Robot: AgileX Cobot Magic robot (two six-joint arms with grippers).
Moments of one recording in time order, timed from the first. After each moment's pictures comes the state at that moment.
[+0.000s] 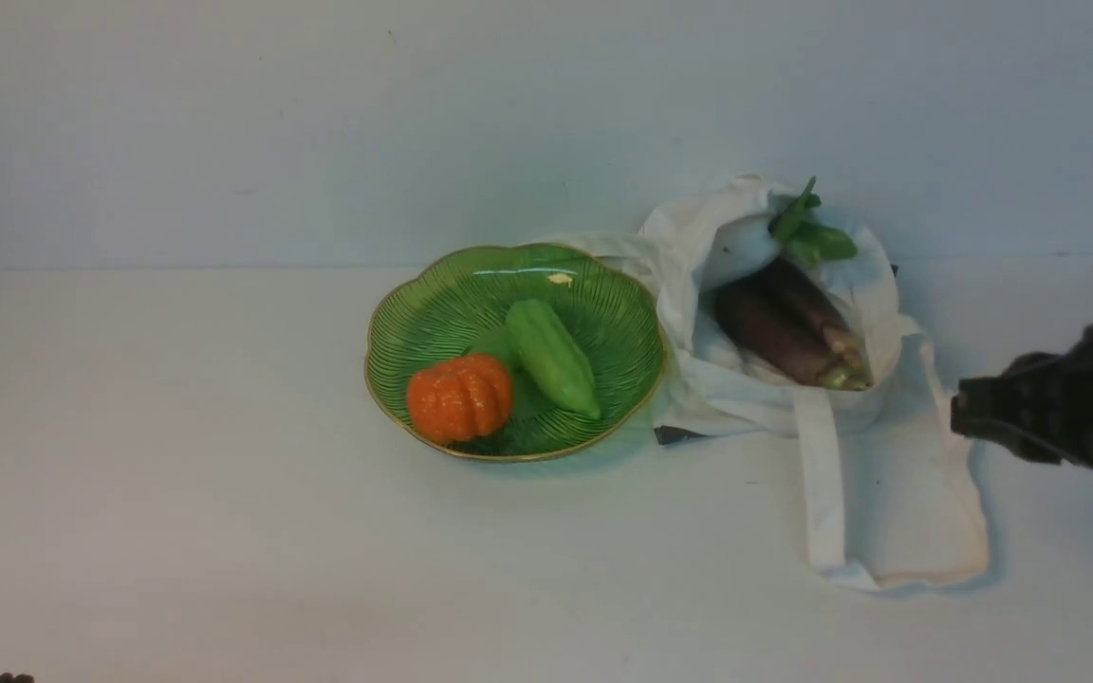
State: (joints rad) right arm 0.08 1.38 -0.84 0.66 0.57 -0.49; left arm -0.07 -0.01 0.03 -0.06 0.37 0.10
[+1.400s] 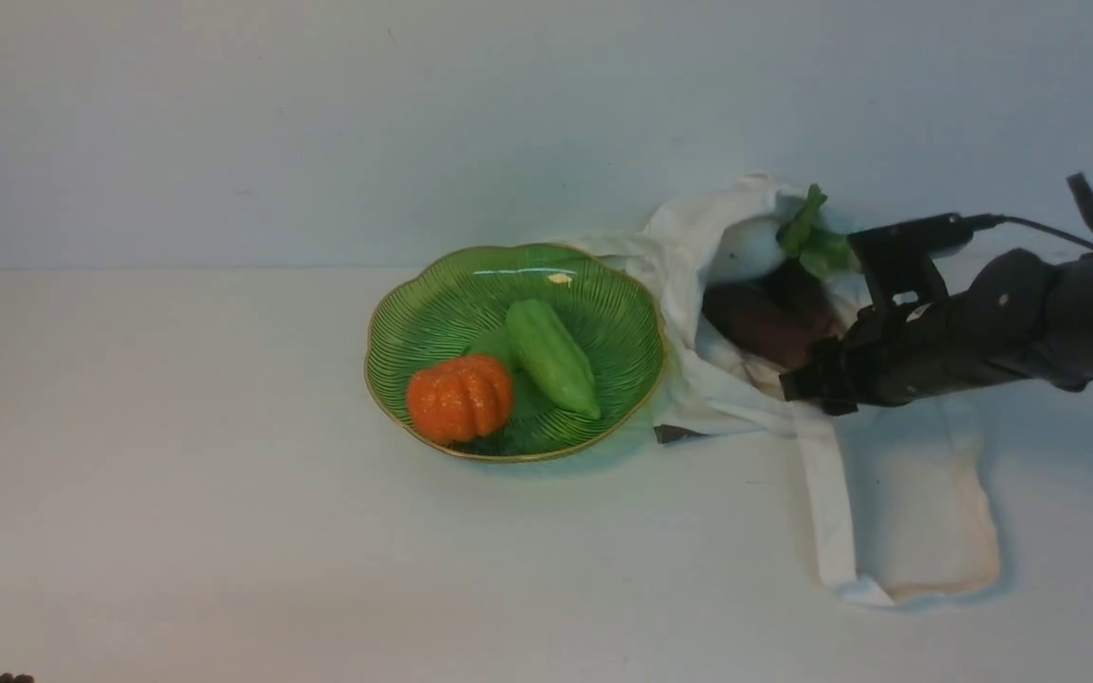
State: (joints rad) right arm 0.19 1.96 -1.15 0.49 0.27 -0.54; left arm -0.07 -0.01 0.03 -0.06 0.37 0.10
